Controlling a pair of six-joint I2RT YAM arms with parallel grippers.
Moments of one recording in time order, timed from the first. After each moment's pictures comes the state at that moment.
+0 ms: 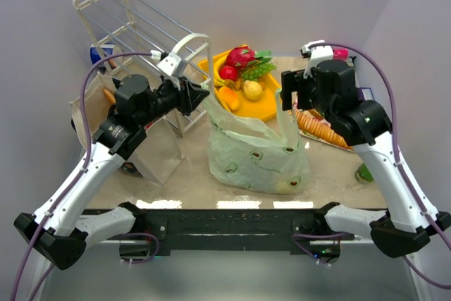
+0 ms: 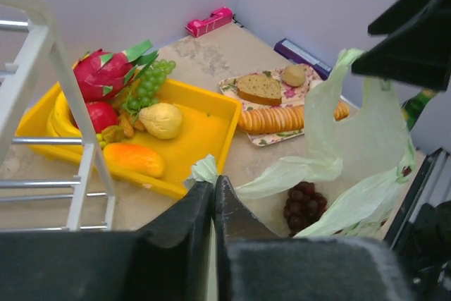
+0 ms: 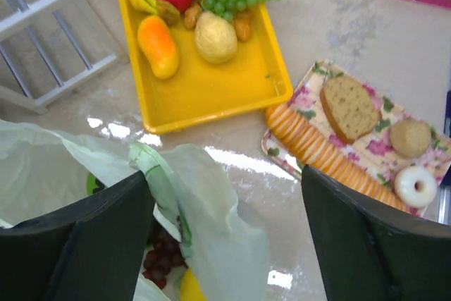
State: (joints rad) left arm -0.52 1.07 1.21 -0.22 0.28 -0.15; right arm 0.51 1.18 1.58 -0.89 0.28 0.13
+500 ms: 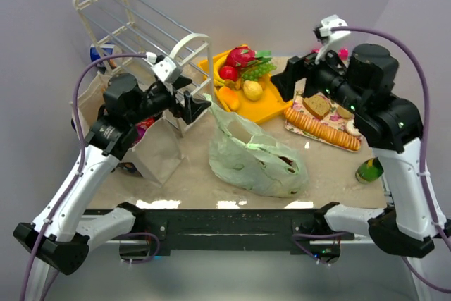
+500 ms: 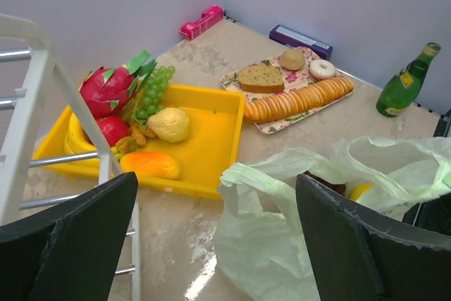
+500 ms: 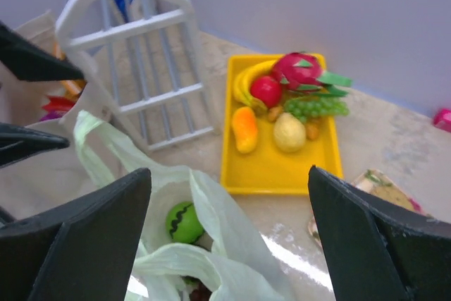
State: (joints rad) left arm -0.46 1.04 1.21 -0.25 0.44 0.00; right arm 0.51 1.20 1.89 -0.89 -0.01 0.07
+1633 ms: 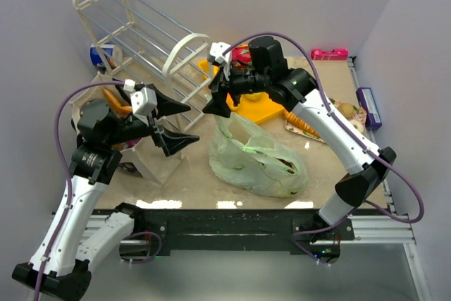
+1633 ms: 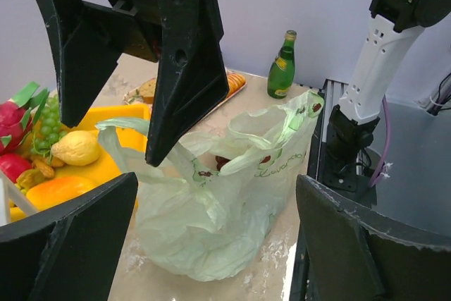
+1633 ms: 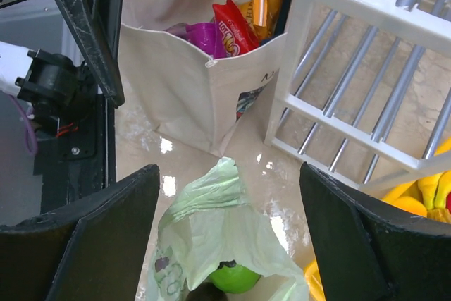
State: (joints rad) left arm -0.28 0.80 1.03 -0.18 0.96 -0.10; right arm 0.70 1.63 1.86 -0.66 -0.64 -0.26
